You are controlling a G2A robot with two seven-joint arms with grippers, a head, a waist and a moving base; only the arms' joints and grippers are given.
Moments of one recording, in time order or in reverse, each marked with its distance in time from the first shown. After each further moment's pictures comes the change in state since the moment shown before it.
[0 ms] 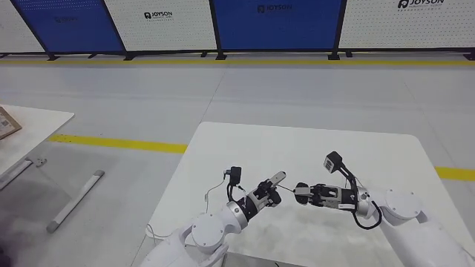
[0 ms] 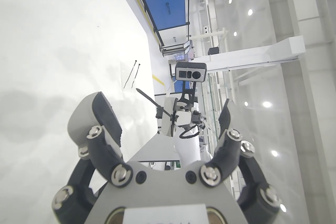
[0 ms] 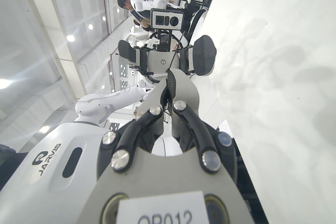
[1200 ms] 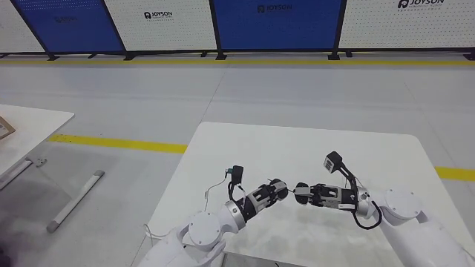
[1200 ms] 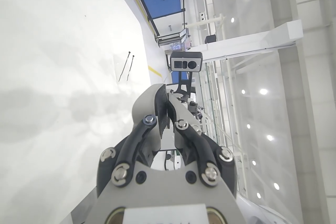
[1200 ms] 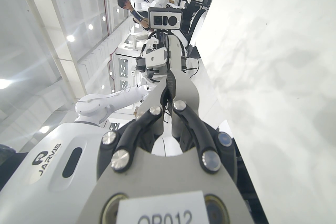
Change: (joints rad) left arm 0.013 -0.008 -0.039 0.016 0.018 -0.056 -0.118; right arm 0.000 0.000 0.000 0.000 0.000 0.000 0.000
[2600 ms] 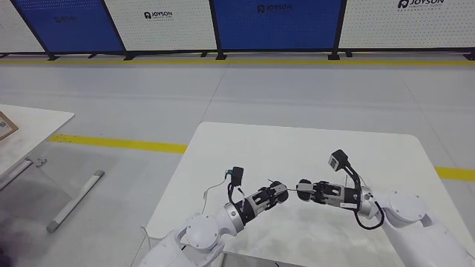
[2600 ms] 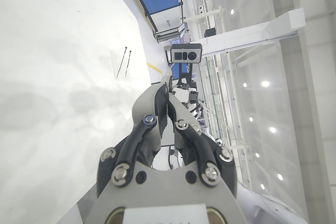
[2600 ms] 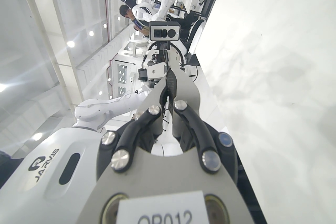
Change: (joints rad) left arm 0.033 -0.005 -0.027 -0.018 0.053 -0.023 -0.035; right arm -0.046 0.016 0.062 -0.062 -0.036 0.007 -0.059
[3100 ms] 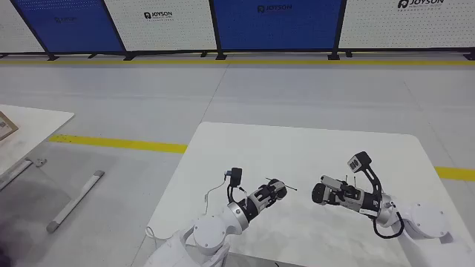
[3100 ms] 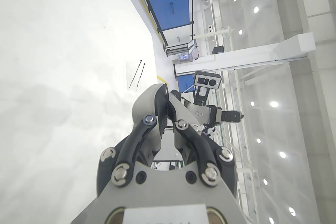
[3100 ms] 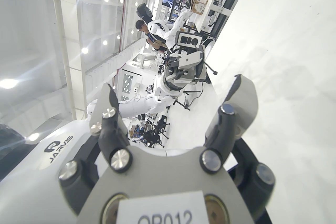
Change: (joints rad) left arm -0.022 -0.022 0.036 0.008 -0.011 0.107 0.128; right arm -0.127 0.033 0.141 -0.090 0.054 -0.064 -0.012
